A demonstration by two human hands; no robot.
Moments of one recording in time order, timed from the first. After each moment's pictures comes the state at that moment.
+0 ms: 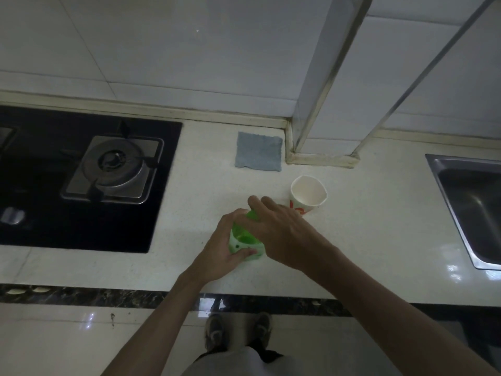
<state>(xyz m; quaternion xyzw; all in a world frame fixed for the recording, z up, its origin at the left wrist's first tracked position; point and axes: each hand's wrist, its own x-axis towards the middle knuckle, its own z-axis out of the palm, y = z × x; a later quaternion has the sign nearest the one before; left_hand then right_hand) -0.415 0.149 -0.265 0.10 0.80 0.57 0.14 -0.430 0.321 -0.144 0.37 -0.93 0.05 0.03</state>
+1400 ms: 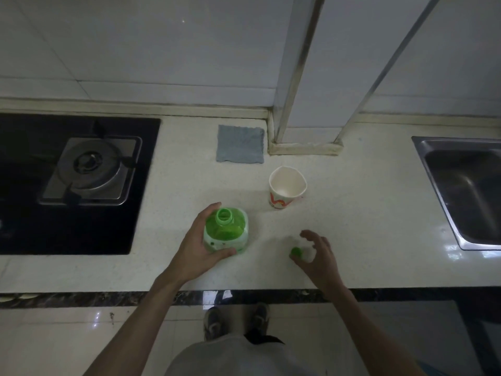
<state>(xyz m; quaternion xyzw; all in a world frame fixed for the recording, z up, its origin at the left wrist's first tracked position) -0.414 0.151 -0.267 0.06 0.81 0.57 0.12 -0.362 0.464 -0.324 -0.08 -0.91 0.40 -0.04</state>
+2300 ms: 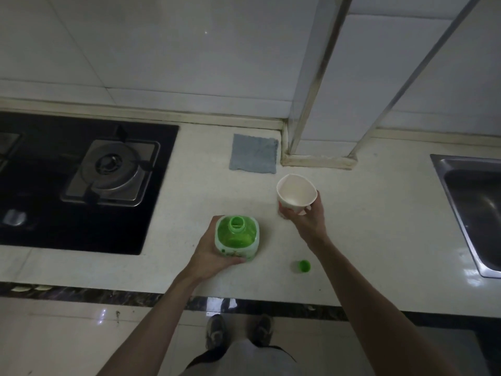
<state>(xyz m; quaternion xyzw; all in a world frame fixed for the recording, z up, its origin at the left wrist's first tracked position) -0.419 0.161 -0.278 -0.01 0.75 0.65 0.14 -0.485 0.419 -0.284 -0.13 -0.77 0.62 0.03</state>
